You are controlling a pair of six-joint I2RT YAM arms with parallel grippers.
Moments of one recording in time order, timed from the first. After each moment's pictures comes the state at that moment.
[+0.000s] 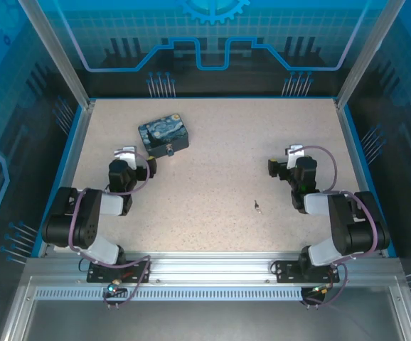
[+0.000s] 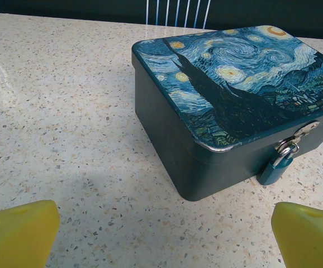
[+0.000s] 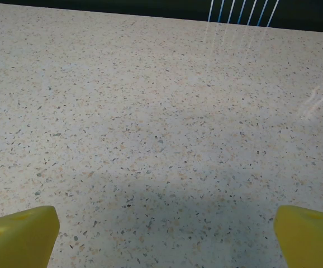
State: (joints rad) left arm 0.00 1.55 0.37 0.83 0.00 -0.11; right arm 0.07 1.49 0.41 0.67 0.05 -0.05
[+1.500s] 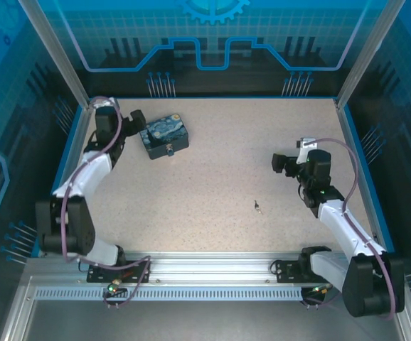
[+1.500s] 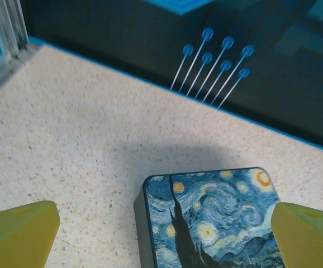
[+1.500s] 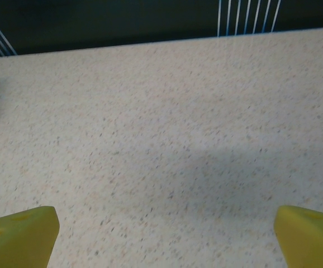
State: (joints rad) left arm 0.04 1.53 1.10 -0.07 -0.06 -0.39; right arm 0.07 1.04 0.55 0.01 -0.04 0.14
